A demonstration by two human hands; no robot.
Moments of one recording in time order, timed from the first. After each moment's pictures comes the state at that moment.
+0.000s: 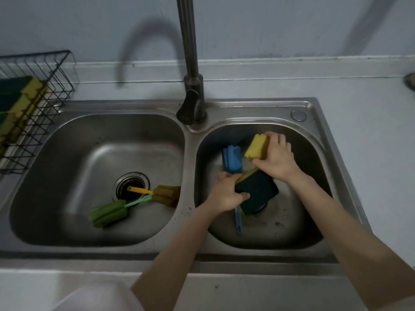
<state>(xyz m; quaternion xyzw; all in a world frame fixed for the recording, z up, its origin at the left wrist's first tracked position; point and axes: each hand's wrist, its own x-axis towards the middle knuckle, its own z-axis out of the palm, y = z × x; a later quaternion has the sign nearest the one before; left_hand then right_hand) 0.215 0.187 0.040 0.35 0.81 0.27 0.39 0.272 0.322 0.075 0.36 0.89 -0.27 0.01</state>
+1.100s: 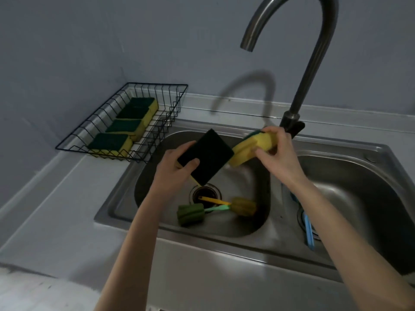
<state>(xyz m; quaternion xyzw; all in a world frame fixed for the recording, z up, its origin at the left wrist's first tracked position) 0.085 -0.082 0.157 0.21 0.84 0.49 0.10 0.178 0.119 0.170 0.21 0.84 -0.46 -0.20</state>
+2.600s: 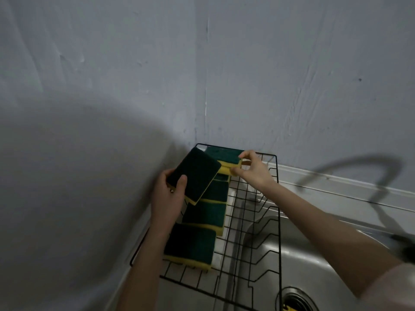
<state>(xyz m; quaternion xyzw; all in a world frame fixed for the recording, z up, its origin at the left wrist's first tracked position) -0.208 -0.208 0.175 0.06 0.78 0.63 0.00 -0.203 -0.002 0.171 0.19 0.86 -0.46 -0.11</state>
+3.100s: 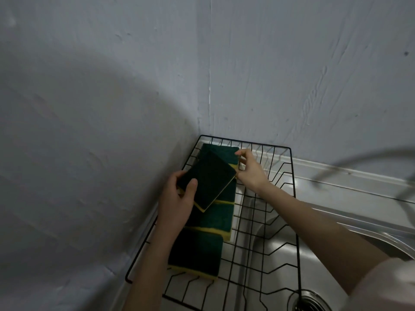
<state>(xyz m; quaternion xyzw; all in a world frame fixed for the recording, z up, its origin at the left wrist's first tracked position) -0.229 -0.195 0.146 0.08 0.80 0.59 0.02 -0.243 -0.004 0.123 0.17 0.85 -0.49 -0.07</state>
